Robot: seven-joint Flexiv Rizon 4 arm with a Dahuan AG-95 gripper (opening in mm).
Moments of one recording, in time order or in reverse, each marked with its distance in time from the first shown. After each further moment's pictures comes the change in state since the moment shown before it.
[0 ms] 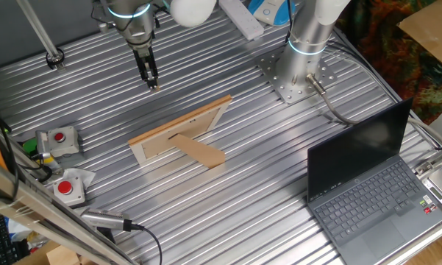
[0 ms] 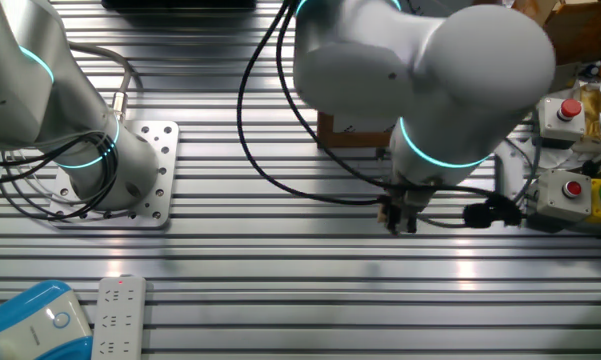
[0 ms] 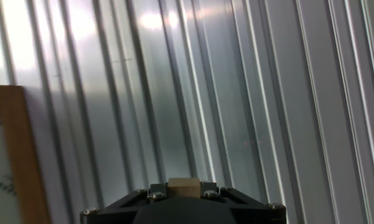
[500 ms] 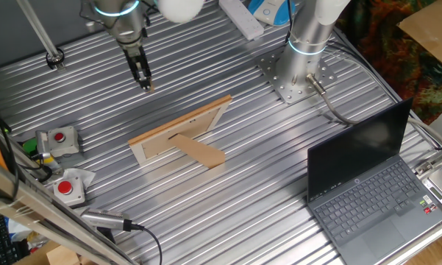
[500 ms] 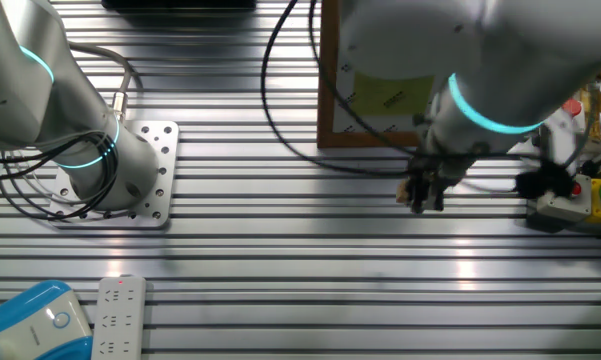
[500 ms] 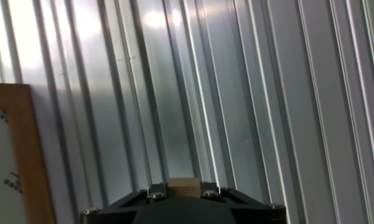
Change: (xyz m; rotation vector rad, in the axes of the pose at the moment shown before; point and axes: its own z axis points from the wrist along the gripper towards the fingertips) arm -0.020 0.023 -0.034 0.013 0.038 0.032
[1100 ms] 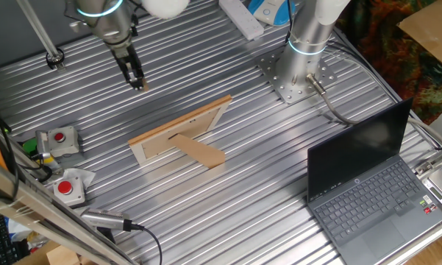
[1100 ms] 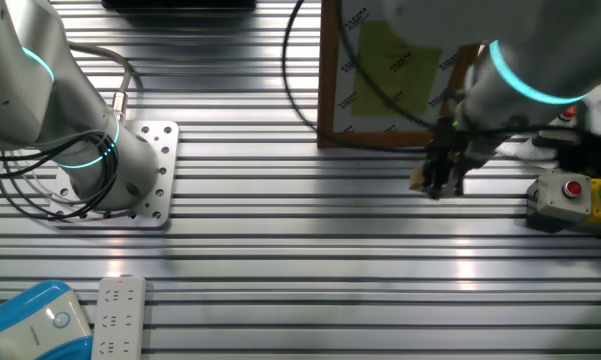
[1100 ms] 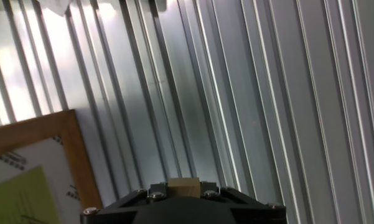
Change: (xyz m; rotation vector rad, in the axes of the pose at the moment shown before) arm -0.014 0.016 -0.032 0.022 0.061 0.030
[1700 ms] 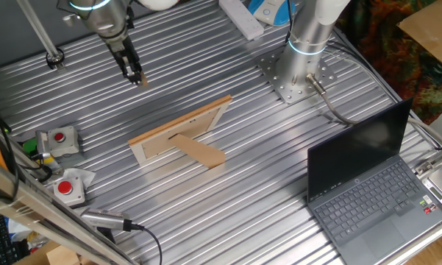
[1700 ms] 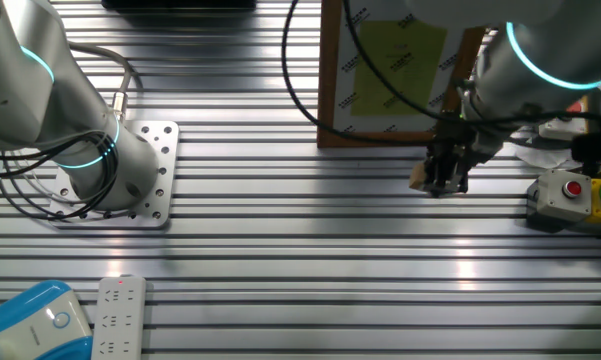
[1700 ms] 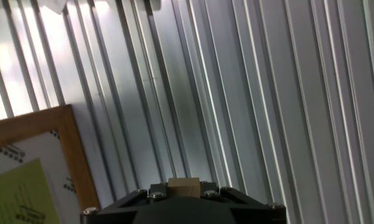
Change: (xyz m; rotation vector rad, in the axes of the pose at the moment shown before) arm 0.007 -0.009 -0.010 0.018 -0.019 0.000
